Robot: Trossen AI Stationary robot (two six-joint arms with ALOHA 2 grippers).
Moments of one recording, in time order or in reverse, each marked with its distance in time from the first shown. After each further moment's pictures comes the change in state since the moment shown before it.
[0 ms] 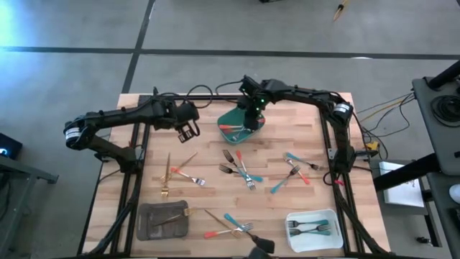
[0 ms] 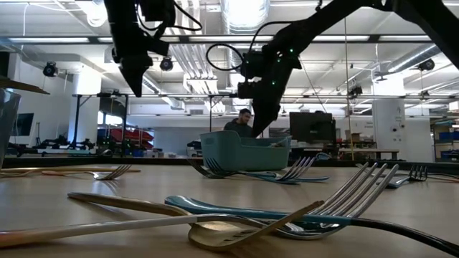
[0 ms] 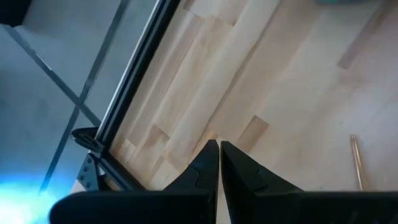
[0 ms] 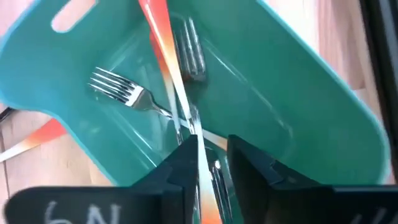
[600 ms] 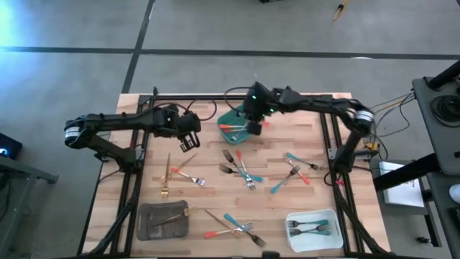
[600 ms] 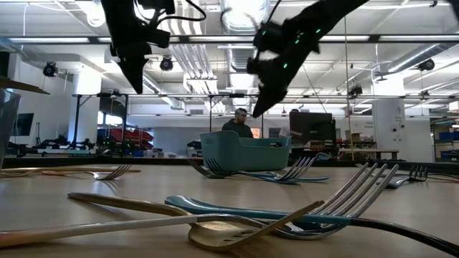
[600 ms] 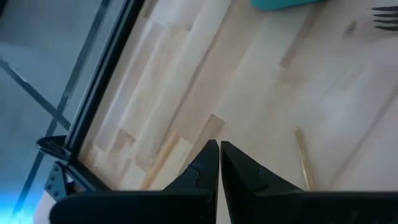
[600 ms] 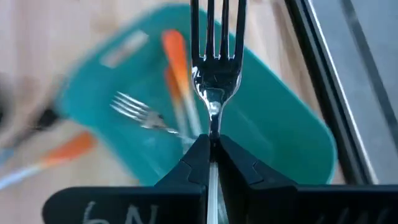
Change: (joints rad) left arm -0.138 0.000 0.004 -0.020 0.042 -0.108; right arm 0.094 -0.250 -0.277 0.279 0.130 0.043
